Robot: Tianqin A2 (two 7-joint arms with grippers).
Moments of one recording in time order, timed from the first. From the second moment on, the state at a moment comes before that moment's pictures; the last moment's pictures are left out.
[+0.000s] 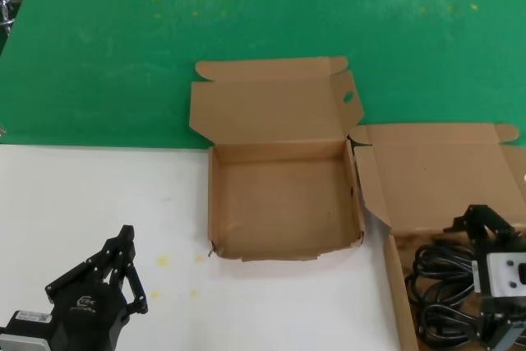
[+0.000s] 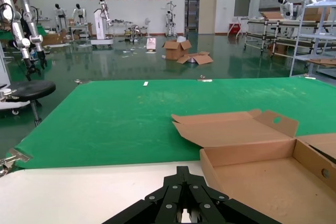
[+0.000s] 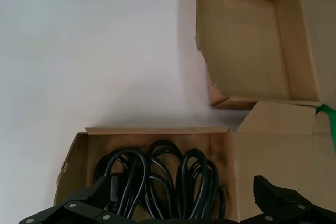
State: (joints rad) left arm 0.00 -0.30 1.60 -1.60 -1.80 0.00 0.00; right arm 1.11 0.86 -2.51 1.53 1.14 -0.95 0.35
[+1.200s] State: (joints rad) left arm 0.00 -0.30 1.60 -1.60 -1.80 0.00 0.00; right arm 0.95 0.71 -2.20 1.38 0.95 -1.08 0.22
